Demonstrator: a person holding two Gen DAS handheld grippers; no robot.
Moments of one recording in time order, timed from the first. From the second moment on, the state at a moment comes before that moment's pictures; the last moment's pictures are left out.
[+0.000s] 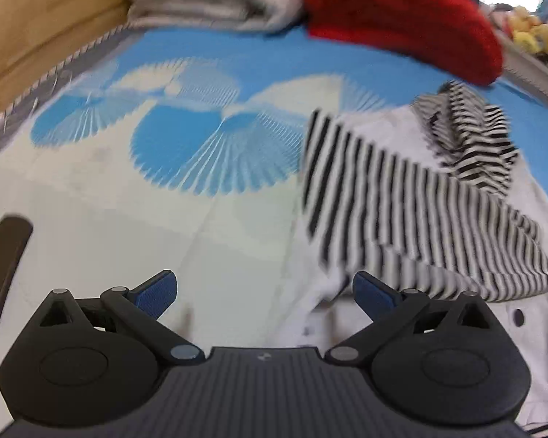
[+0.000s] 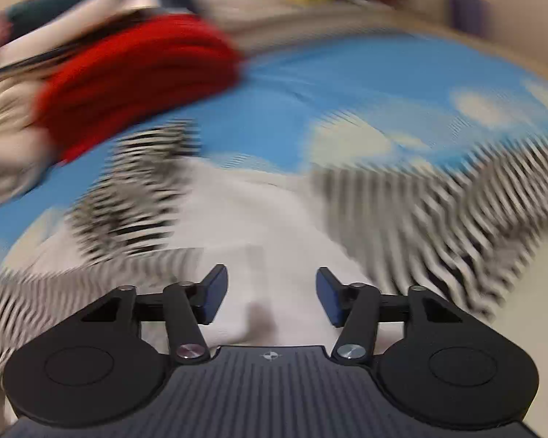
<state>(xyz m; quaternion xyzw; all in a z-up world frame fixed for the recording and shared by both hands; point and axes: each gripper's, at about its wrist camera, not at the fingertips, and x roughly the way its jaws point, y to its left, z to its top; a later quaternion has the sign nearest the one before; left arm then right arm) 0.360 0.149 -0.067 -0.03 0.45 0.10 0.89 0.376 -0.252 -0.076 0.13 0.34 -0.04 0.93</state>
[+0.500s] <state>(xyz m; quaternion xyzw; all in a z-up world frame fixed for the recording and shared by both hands) 0.380 0.159 -0.083 -0.02 0.46 0.15 0.87 0.274 -0.267 -0.047 0.17 0.39 -0.06 0.90</state>
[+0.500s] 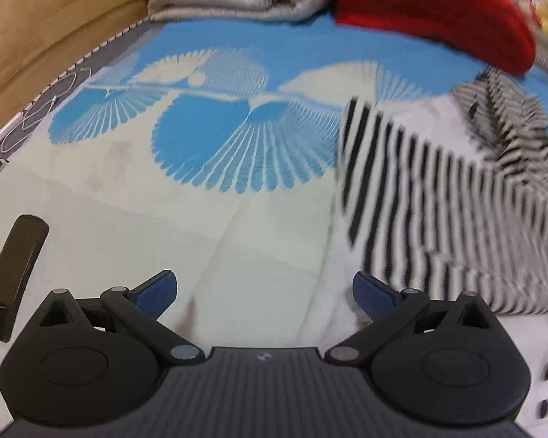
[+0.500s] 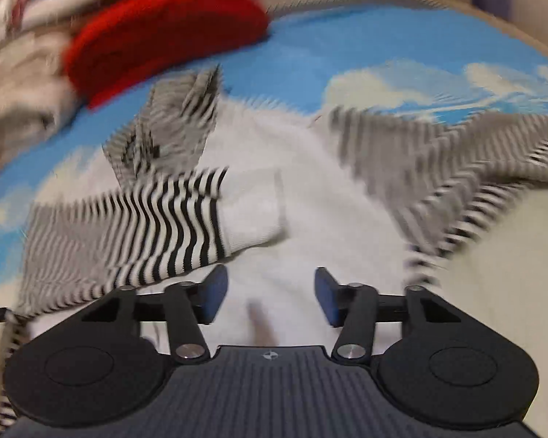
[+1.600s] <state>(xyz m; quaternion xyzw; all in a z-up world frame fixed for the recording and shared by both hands) 0.309 0.069 -0.054 0.03 0.42 0.05 0.91 0.173 -0.297 -0.039 0.17 0.28 -0.13 0.94</state>
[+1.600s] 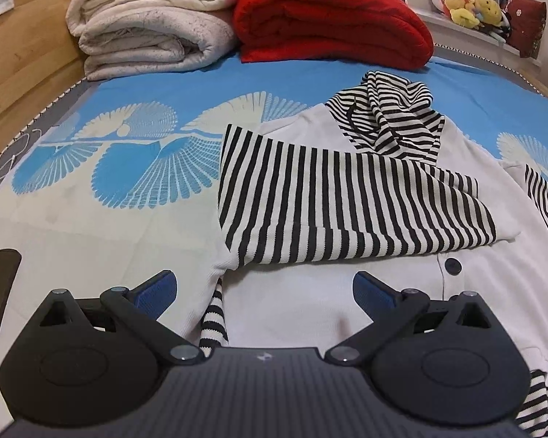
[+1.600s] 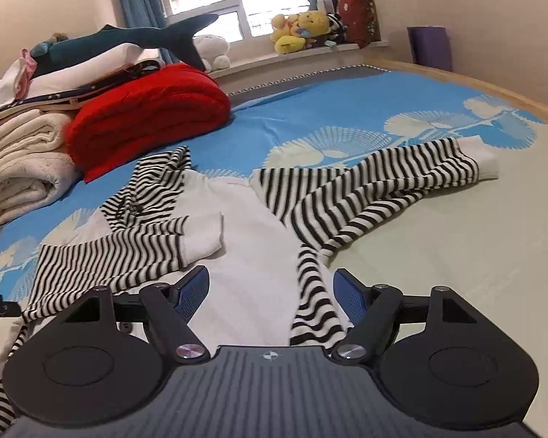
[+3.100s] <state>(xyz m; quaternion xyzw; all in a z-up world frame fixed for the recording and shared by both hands) 0.336 0.059 -0.088 0.02 0.48 0.05 0.88 0.318 -0.458 -0.115 0.32 0.35 -0.15 0.87</state>
